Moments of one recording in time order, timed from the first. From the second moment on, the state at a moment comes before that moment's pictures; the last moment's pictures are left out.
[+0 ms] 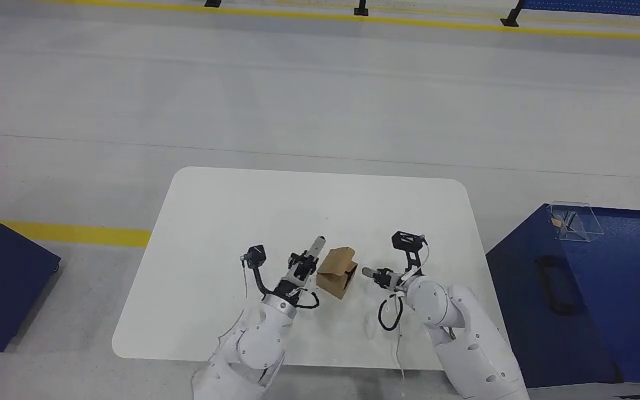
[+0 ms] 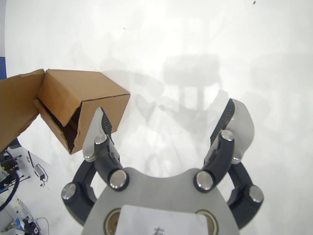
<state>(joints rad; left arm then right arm) 1.20 -1.50 -1.03 -1.32 0.22 -0.13 0.05 -1.20 -1.25 1.25 -1.51 -0.84 0.31 0.80</state>
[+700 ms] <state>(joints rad) 1.23 -1.50 -1.04 -1.32 0.14 -0.11 -0.09 -1.12 -1.27 1.19 -1.43 -0.85 0.34 0.72</state>
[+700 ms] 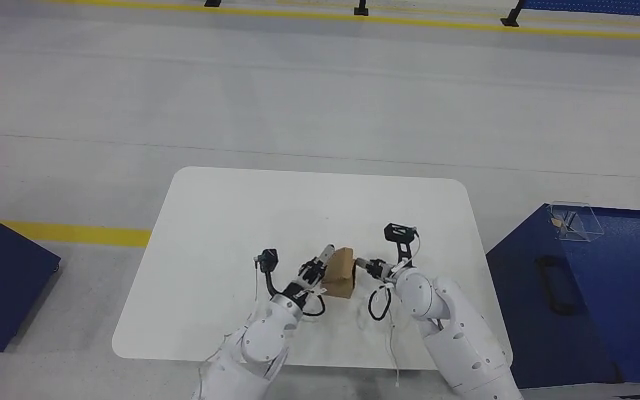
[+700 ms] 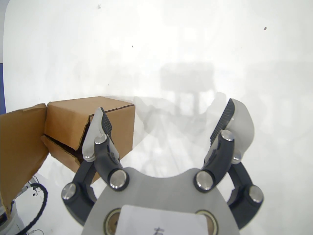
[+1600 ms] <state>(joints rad) 1.25 -1.47 -1.08 -1.47 0.30 0.25 -0.31 -1.21 -1.26 1.28 -1.53 -0.79 0.31 0.63</state>
